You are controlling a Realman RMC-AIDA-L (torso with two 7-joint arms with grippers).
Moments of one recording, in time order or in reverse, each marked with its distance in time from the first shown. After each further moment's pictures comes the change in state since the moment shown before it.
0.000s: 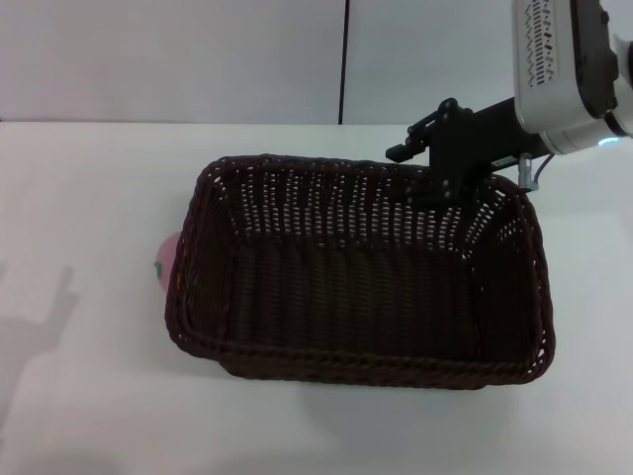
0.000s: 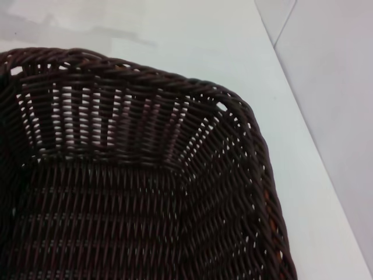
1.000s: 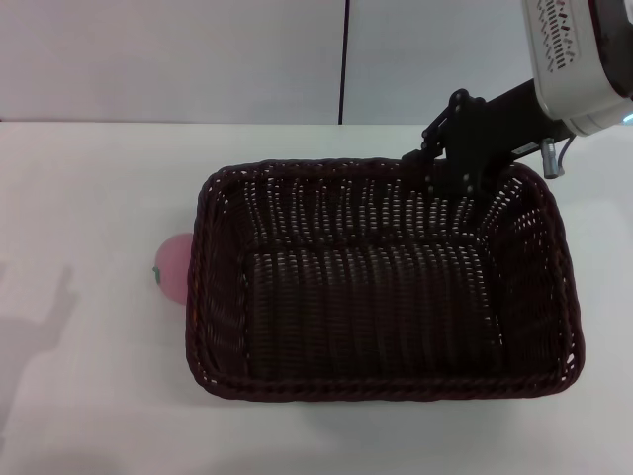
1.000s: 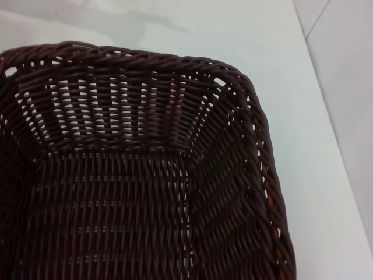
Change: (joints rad) left arm -0.001 -0.002 -0.009 -0.007 0.000 0.002 0.000; right arm 0.047 -0.028 0.004 -0.046 -0.070 -0.108 0.008
